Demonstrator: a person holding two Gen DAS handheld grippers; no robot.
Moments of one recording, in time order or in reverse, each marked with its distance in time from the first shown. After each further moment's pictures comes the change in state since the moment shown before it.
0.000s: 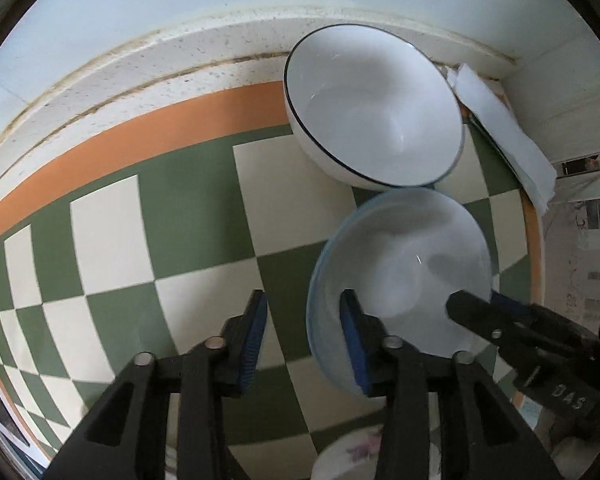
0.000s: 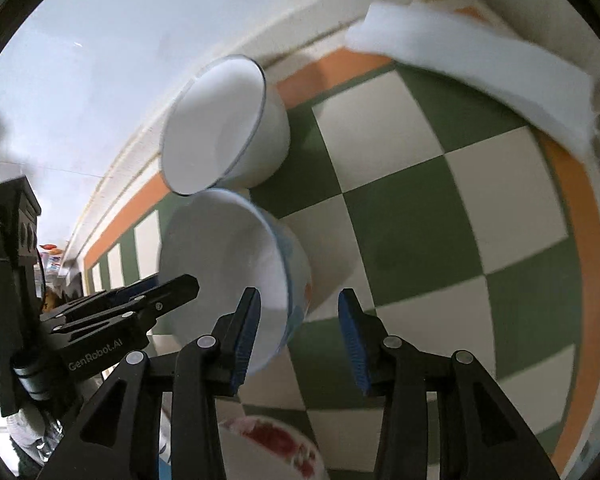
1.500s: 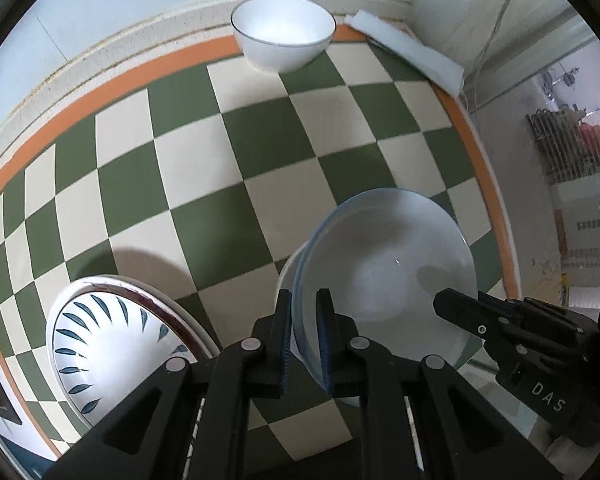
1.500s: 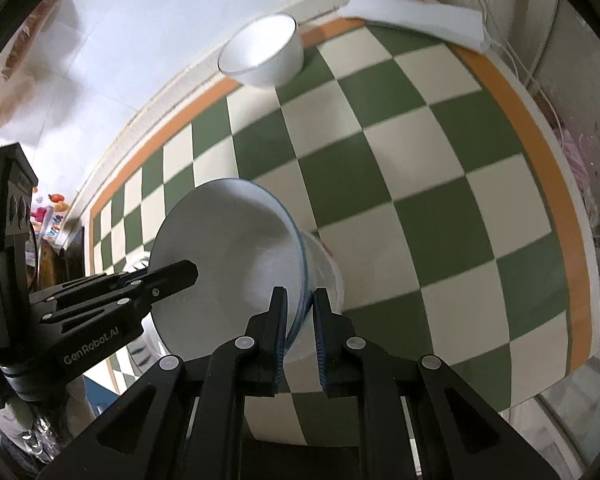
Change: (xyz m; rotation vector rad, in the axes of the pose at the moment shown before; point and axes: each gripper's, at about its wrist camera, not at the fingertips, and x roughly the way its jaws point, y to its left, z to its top) left arm -0.063 -0.029 -0.153 0.145 -0.036 -0.041; right arm -0.080 0.019 -0.187 -0.024 -0.076 -0.073
